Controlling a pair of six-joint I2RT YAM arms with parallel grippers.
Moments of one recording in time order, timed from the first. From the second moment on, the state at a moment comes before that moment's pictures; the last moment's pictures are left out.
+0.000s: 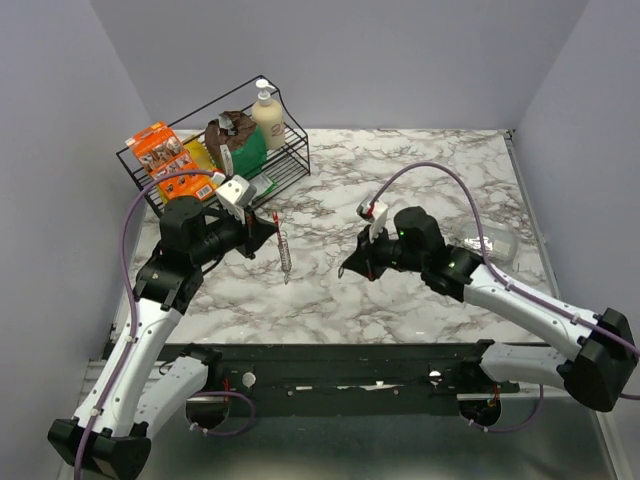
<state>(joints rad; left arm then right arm) -0.30 0.81 0.91 -0.38 0.53 -0.07 0.80 1.17 0.84 -0.16 -0.29 0.18</state>
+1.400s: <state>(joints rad) -0.64 0.93 0.92 -0.28 0.42 -0.12 0.45 0.99 0.85 -0.10 -0.89 0.19</state>
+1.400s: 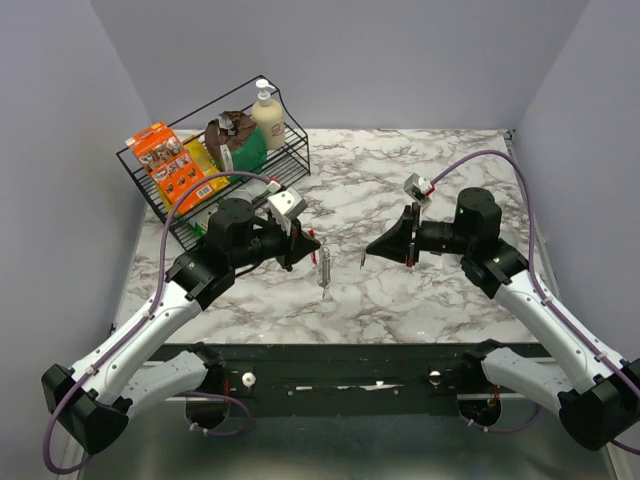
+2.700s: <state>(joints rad) -0.90 1.16 1.05 -0.34 0.22 0.00 0.45 1.09 0.90 -0.18 -0.93 0.11</state>
